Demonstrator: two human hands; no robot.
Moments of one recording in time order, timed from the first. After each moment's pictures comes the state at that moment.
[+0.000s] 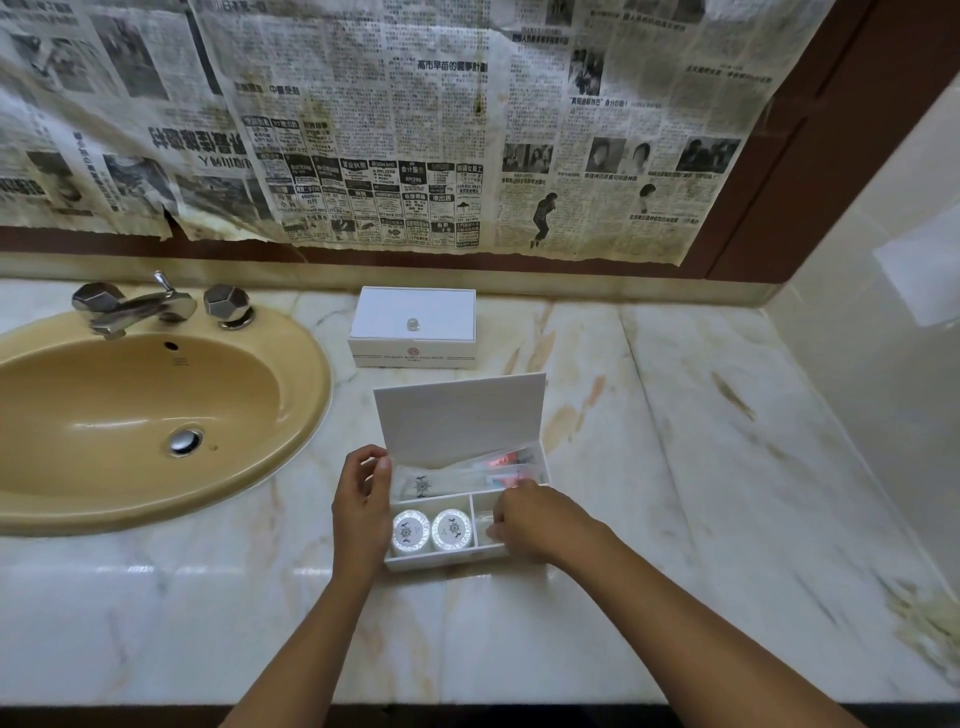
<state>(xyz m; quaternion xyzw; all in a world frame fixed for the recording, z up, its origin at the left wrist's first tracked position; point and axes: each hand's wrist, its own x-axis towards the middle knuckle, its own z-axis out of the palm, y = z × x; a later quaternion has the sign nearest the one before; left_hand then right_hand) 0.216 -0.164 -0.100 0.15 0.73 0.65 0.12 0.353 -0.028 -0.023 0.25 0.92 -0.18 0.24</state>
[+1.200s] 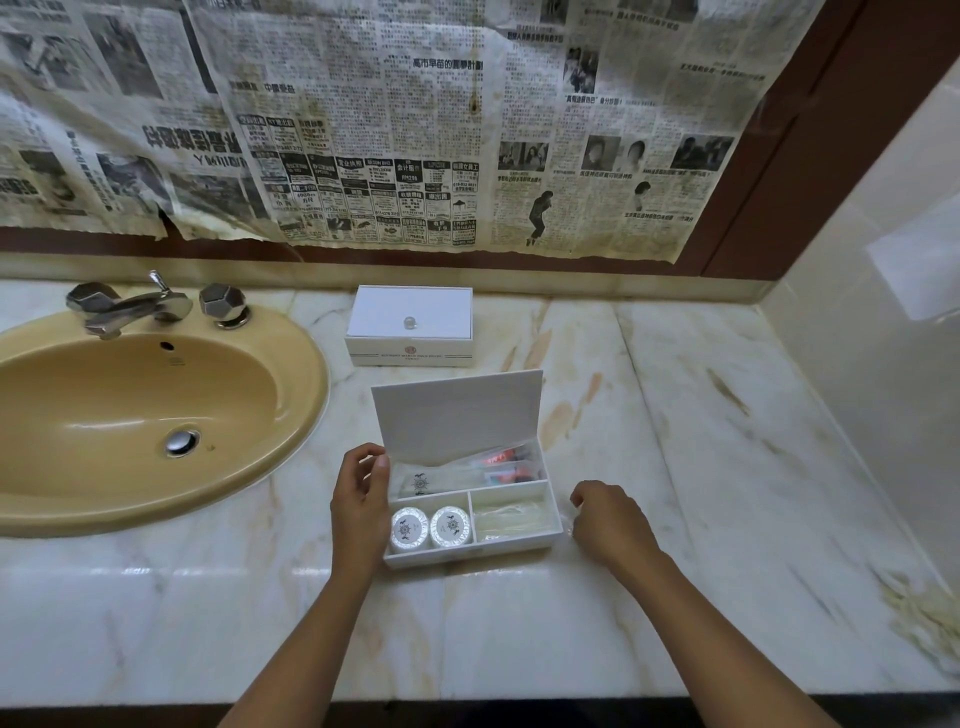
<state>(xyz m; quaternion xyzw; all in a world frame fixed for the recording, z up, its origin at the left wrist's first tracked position) 0.216 -0.164 -0.100 0.15 0.73 0.65 0.12 0.411 0.004 -0.045 0.48 0.84 -0.22 0.12</state>
